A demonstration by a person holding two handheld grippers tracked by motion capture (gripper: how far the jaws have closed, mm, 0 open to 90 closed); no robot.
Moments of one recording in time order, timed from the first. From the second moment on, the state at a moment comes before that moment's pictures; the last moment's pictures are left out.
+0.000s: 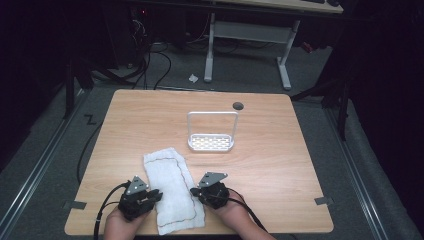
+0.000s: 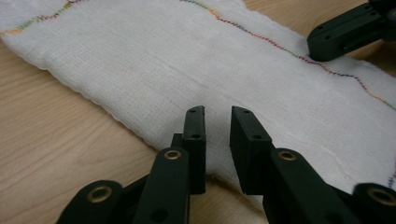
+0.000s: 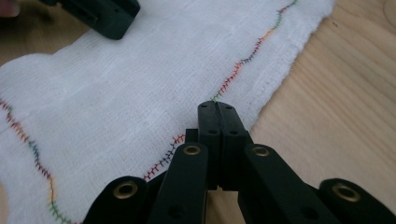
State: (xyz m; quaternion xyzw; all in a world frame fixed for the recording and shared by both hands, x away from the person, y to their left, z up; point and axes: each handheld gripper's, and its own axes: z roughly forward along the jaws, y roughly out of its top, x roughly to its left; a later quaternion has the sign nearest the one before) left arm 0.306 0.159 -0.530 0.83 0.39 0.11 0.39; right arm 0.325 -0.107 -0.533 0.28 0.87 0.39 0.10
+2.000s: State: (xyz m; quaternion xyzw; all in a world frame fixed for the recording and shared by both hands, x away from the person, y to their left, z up) left arm 0.321 0.057 -0.535 0.84 0.32 0.04 0.43; right arm 0.328 -0.202 -0.531 0.36 0.84 0.37 0.15
